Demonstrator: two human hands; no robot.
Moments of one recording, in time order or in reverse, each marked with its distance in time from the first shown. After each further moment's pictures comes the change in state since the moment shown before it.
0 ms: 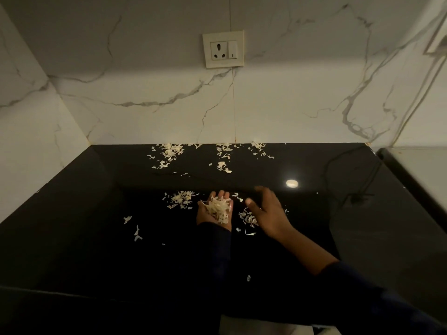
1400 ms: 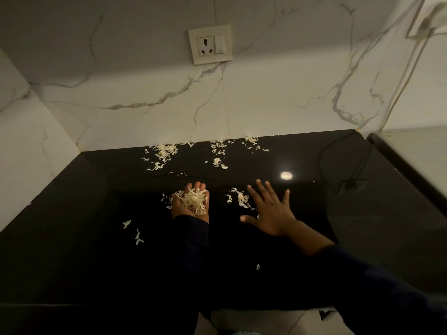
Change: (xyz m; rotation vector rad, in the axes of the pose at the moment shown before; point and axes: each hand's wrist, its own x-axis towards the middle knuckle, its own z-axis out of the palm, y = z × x) left_hand -0.010 0.048 0.005 0.133 0.060 0.182; right_hand 0.002 0.023 0.005 -0.688 -0.271 -0.045
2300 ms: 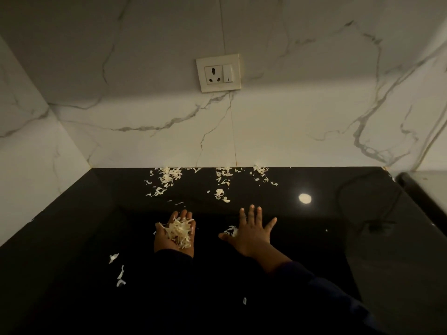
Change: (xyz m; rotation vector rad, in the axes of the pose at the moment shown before) left_hand 0.043 0.008 0.022 -0.062 0.117 0.059; right_hand 0.103 -0.007 -0.003 0.074 -0.158 0.057
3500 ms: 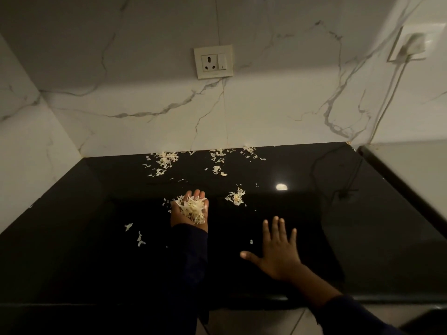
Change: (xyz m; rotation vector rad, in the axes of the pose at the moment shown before) left_hand -0.058 0.006 -0.041 0.013 -0.195 -0.098; right_hand -0.158 0.004 0.073 -0.060 0.094 0.129
